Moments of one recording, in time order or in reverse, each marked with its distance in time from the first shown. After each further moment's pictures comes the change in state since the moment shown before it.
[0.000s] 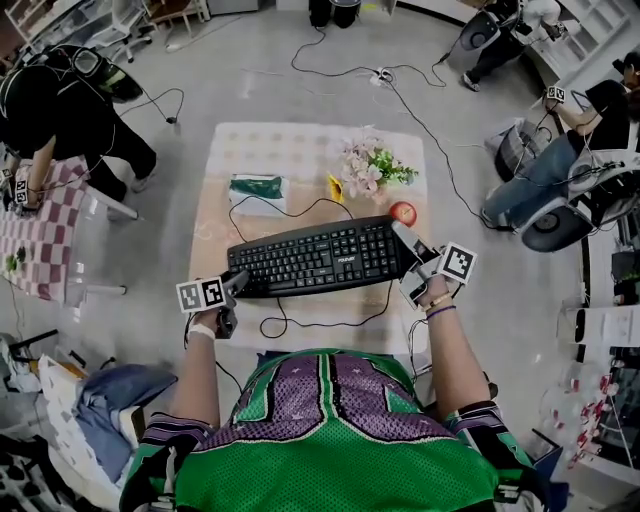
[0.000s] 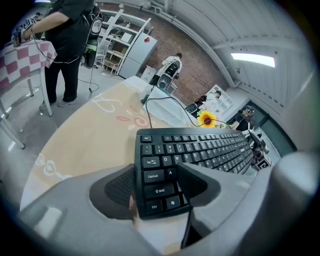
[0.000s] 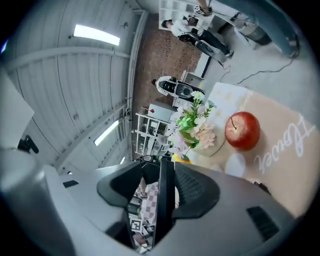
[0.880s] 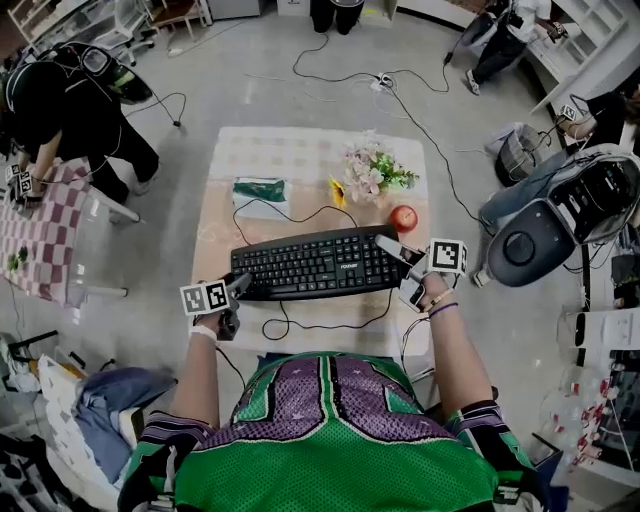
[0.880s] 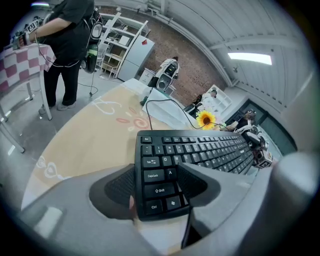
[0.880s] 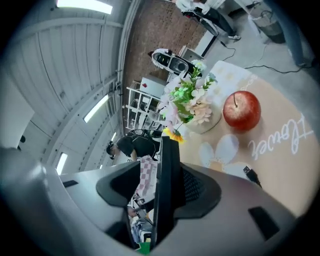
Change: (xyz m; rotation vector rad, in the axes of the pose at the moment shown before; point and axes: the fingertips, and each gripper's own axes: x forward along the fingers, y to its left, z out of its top) left arm -0.001 -0.001 0.000 0.028 -0.024 0.003; right arm 0.012 -0.013 -0.047 -0.029 0.307 -0.118
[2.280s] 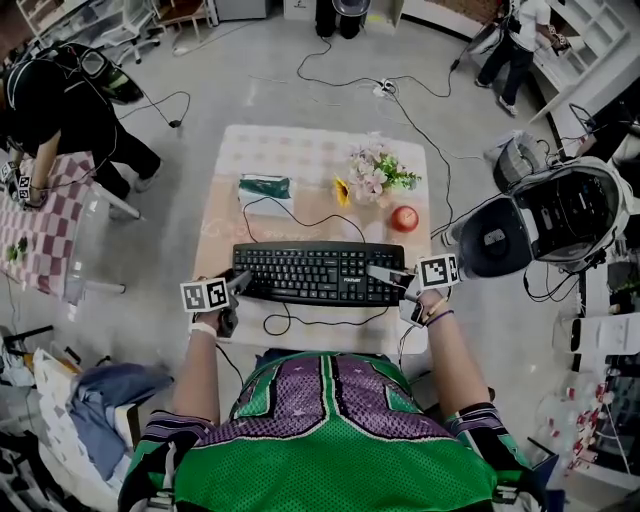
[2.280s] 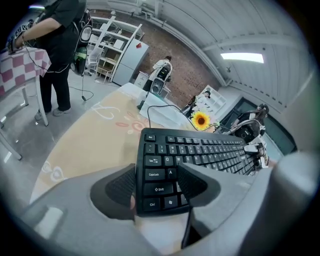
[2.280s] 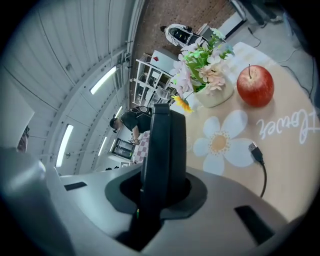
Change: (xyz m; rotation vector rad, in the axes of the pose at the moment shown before) left arm -0.012 0.001 -0.001 0.055 -0.031 -0.032; right arm 0.003 0.002 -0.081 -0.136 0.271 0.026
